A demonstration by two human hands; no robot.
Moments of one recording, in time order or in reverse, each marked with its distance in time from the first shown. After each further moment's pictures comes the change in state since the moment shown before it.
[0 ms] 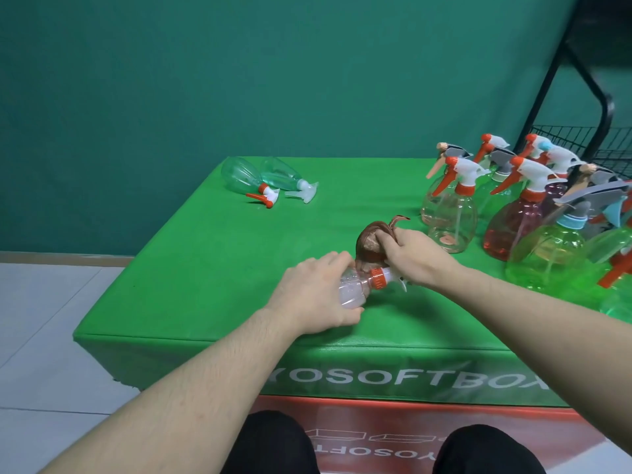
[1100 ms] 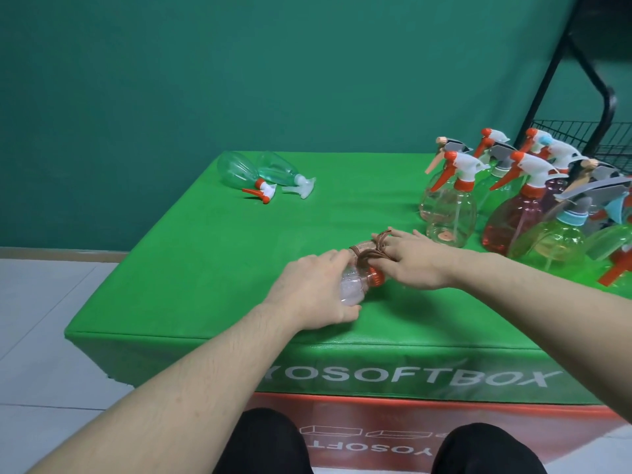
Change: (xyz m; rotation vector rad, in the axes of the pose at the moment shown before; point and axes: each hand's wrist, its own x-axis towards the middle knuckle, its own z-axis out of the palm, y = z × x) left_hand 0.005 0.006 -0.001 0.052 0.002 0.033; right_hand -0.002 0.004 -0.013 -0.401 -0.397 -0.187
